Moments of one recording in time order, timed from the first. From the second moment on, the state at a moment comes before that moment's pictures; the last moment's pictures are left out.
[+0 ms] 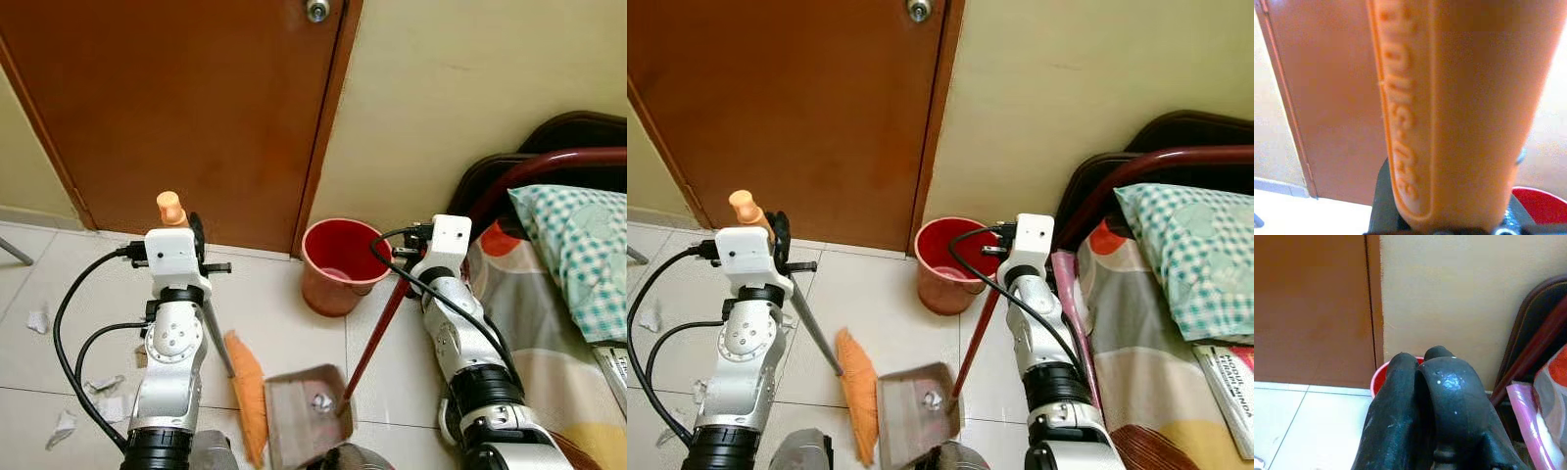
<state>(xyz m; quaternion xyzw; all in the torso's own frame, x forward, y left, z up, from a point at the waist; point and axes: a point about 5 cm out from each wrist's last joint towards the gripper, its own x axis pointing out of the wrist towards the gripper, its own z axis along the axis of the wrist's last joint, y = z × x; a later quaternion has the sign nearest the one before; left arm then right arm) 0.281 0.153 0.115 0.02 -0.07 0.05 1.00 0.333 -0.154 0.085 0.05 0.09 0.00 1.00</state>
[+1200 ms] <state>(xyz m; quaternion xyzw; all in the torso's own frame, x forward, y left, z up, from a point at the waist) 0.270 0.162 0.114 0.06 -0.05 0.05 1.00 0.351 -0.146 0.151 0.08 -0.02 -0.01 1.00</state>
